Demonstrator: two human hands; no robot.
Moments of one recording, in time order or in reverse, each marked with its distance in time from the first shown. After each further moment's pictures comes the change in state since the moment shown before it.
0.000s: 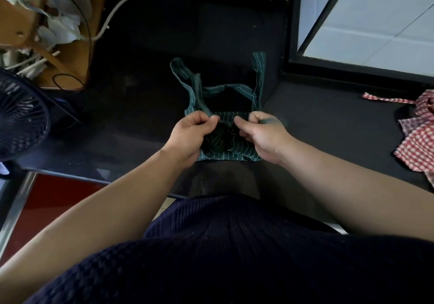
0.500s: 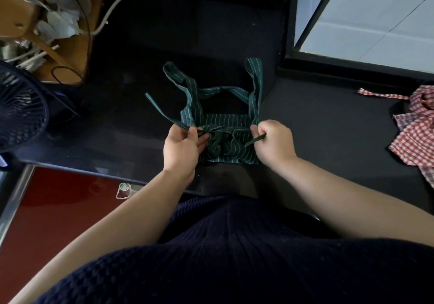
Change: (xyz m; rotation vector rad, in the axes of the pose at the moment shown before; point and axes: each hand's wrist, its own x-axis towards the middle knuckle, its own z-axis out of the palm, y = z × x) left_hand -0.025 -0.030 0.008 -0.135 0.397 0.050; right_hand -0.024 0.028 -0.019 -0.801 0.325 -0.438
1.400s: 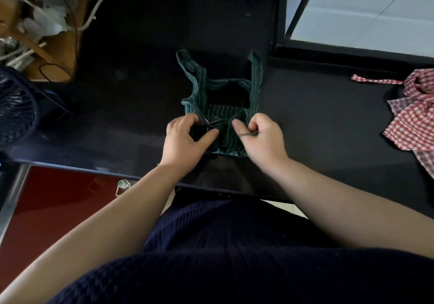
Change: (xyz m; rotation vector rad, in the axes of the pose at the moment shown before) left_hand 0.000 -0.003 -0.011 0.848 -0.219 0.480; right_hand -0.022 -0.016 -0.002 0.311 -0.013 0.218
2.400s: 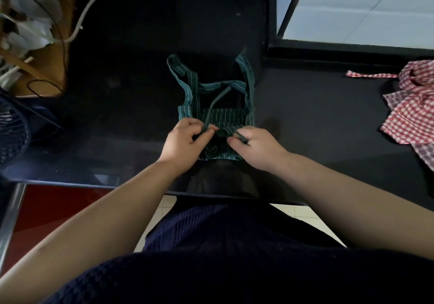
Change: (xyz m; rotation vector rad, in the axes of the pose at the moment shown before) left_hand 0.022 0.005 -0.003 -0.032 -0.209 0.003; right_hand 0.016 0.002 -0.009 -0.279 -0.445 -0.075
